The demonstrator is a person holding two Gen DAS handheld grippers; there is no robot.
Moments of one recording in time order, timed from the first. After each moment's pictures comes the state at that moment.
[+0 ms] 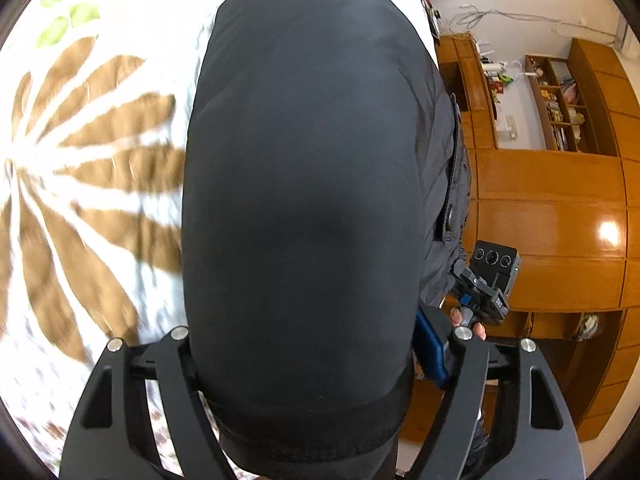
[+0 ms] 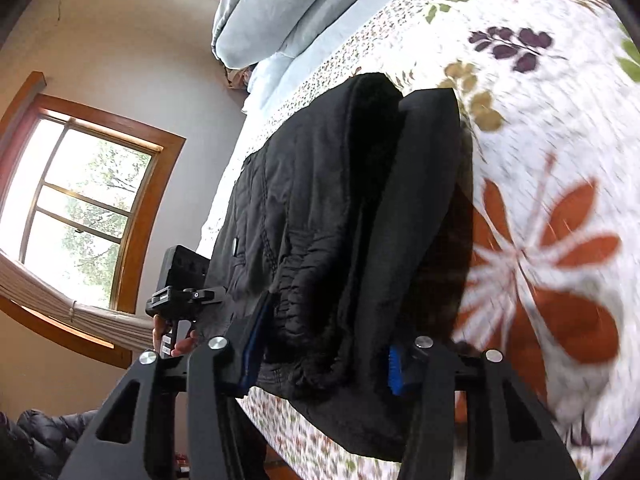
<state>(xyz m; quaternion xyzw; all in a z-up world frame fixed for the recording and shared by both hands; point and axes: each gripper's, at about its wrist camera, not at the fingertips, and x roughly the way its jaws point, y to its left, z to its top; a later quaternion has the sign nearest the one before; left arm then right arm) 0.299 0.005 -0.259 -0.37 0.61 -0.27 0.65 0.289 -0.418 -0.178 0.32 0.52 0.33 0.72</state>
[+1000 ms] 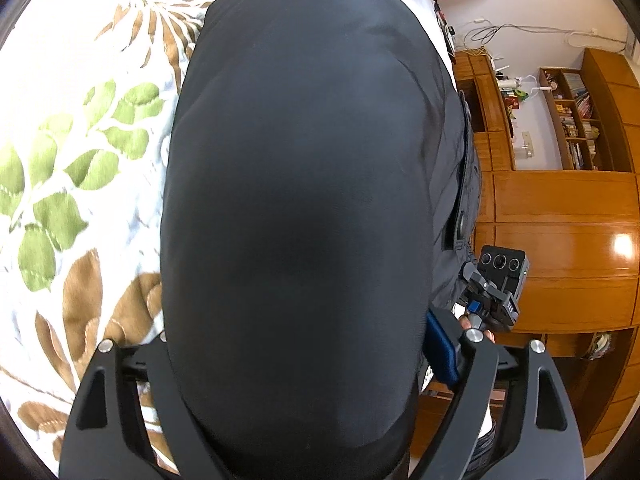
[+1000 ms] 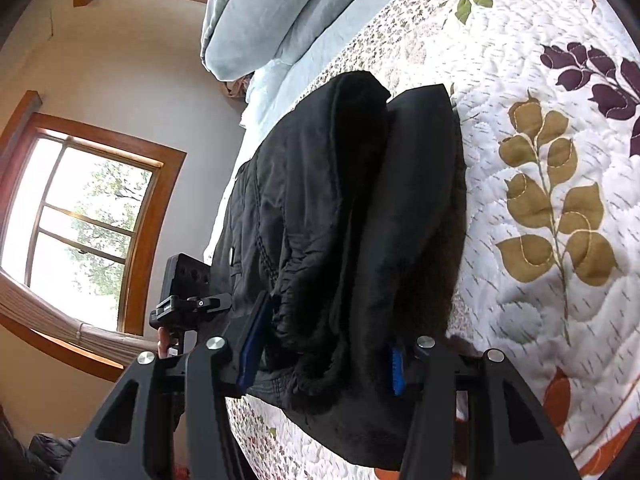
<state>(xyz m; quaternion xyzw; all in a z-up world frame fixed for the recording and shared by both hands) 0.370 0.025 -0.262 -0.36 0.61 -0.24 0.67 0.341 -0.406 -0.203 0.35 0.51 0.34 0.71</state>
